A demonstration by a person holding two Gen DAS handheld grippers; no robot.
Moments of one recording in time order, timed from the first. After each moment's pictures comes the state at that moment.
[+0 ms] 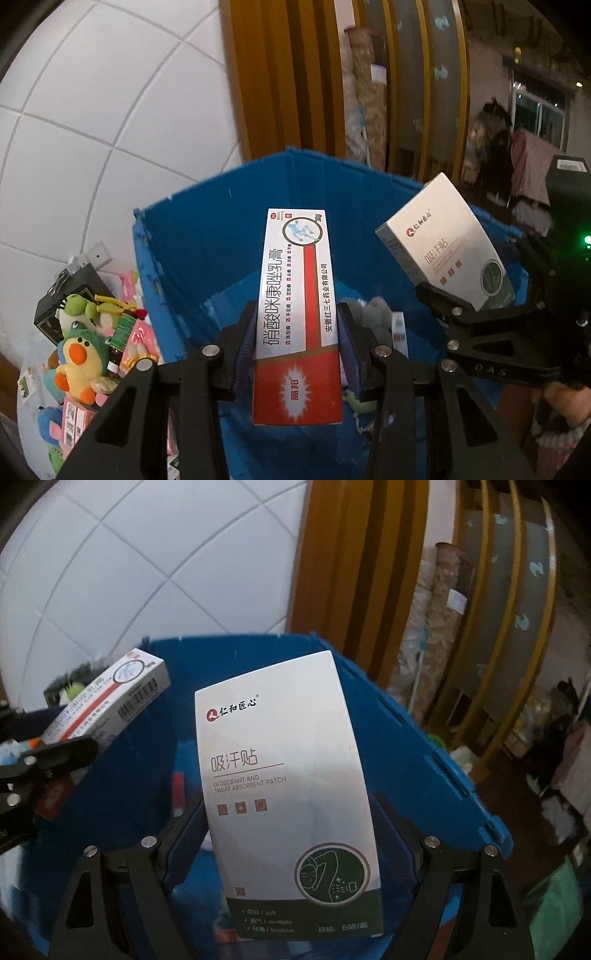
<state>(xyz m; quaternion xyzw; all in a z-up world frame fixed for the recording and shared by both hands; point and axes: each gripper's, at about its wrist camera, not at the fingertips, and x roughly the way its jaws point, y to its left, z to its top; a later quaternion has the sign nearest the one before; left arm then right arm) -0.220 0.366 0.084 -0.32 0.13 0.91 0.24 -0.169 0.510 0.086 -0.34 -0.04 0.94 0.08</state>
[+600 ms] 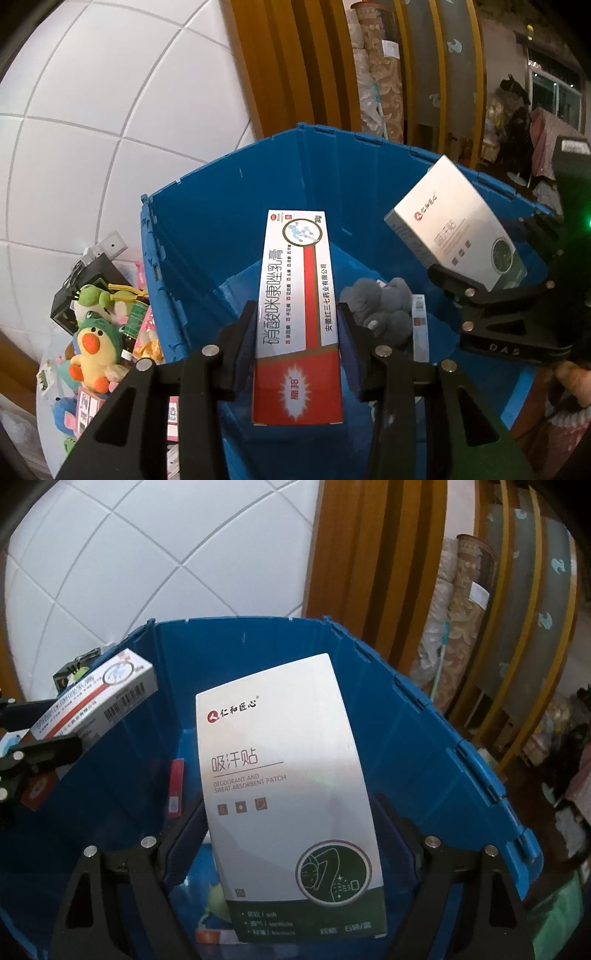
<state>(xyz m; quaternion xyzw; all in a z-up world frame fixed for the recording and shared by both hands) -0.222 0.384 0.069 -0.34 0.17 0.90 0.20 -0.188 0.537 0.054 -0.34 -0.05 0.94 0.04</state>
